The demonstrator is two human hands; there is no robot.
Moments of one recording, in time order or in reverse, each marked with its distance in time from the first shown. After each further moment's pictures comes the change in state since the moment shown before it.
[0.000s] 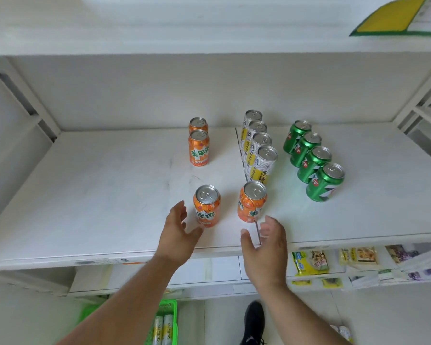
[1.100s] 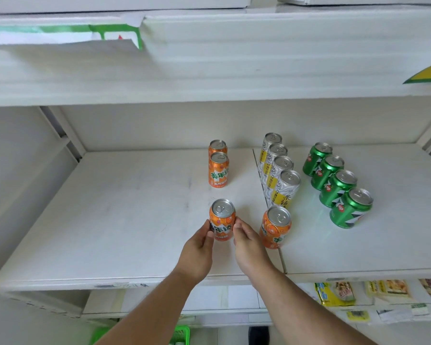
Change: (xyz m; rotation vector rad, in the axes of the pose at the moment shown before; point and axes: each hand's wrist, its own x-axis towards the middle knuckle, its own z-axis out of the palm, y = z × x) left_hand 0.022 0.007 -0.010 -0.069 -0.123 0.077; right_hand 0.043 -0.062 0.076 0.371 -0.554 0.315
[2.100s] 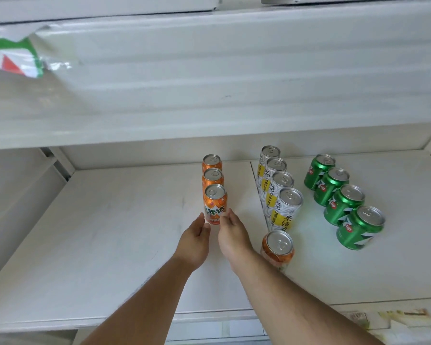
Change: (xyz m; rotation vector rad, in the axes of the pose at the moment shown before) left_hand 0.087 0.023 -0.002 0.111 0.022 -0.072; right_hand 0.063 -0.058 0.017 0.009 0.009 0.068
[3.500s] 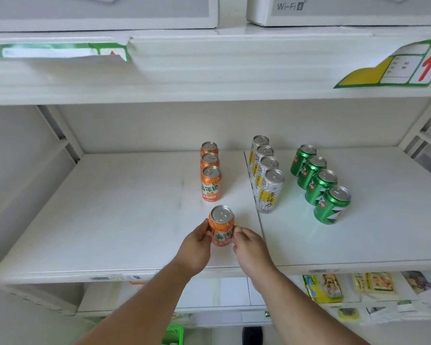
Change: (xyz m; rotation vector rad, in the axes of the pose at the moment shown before) left_hand -0.105 0.001 0.014 -0.015 -0.090 0.037; right_hand -0.086 0.067 -0.056 -0.098 0.018 -0.018
